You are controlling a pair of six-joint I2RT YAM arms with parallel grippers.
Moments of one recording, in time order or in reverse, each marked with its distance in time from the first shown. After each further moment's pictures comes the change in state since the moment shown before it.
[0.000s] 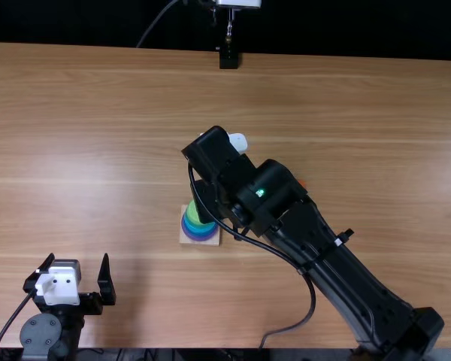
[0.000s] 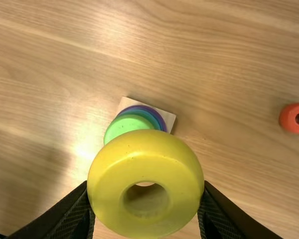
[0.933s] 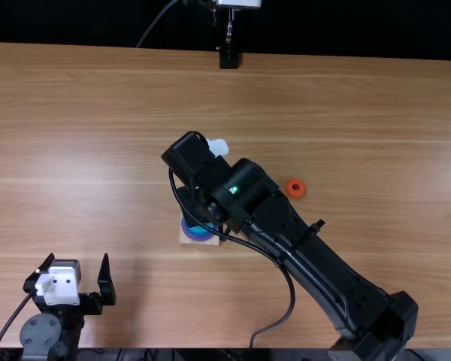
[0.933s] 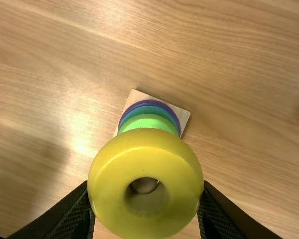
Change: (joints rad) left arm 0.000 0.000 0.000 0.001 0.000 0.000; right arm 0.036 0.085 0.026 -0.003 -0.001 -0.001
